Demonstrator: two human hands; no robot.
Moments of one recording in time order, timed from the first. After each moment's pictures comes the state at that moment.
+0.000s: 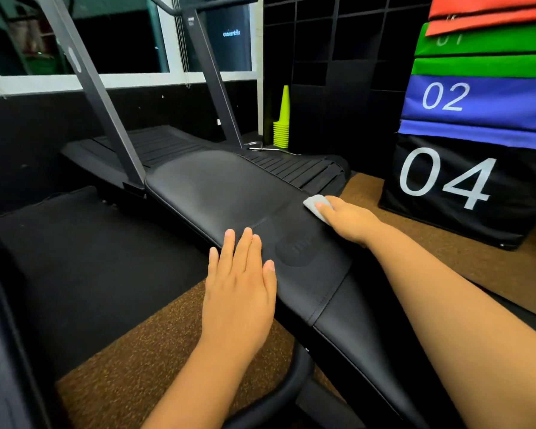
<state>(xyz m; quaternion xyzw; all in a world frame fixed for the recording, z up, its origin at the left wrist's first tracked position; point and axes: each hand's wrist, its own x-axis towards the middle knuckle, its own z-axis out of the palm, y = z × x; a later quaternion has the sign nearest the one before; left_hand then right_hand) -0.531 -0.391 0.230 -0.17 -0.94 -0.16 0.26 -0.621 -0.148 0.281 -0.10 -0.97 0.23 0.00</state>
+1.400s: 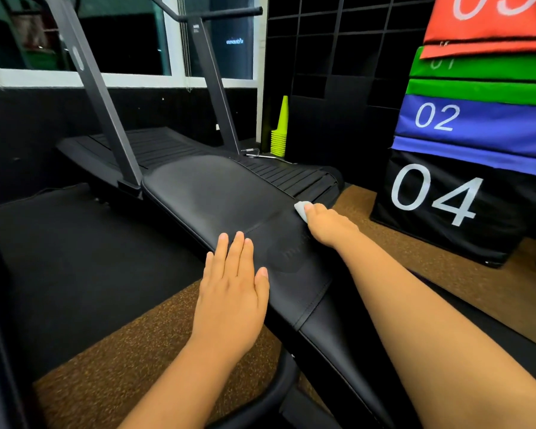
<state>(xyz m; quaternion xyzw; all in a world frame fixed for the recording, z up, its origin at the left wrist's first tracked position) -0.526 -0.389 0.232 -0.18 -0.93 -0.20 0.24 -0.632 -0.175 0.285 -0.17 -0.96 0.21 0.01</state>
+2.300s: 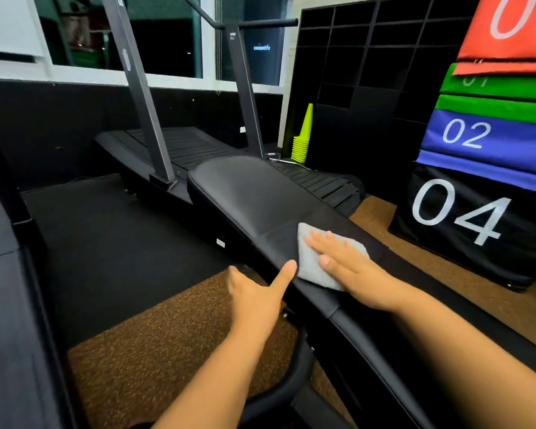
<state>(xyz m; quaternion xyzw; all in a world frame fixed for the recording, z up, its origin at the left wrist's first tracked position) -0.509 -0.397 0.229 0.11 -0.75 -0.66 0.00 -0.521 -0.202 0.265 0.17 -0.94 0.29 0.02</state>
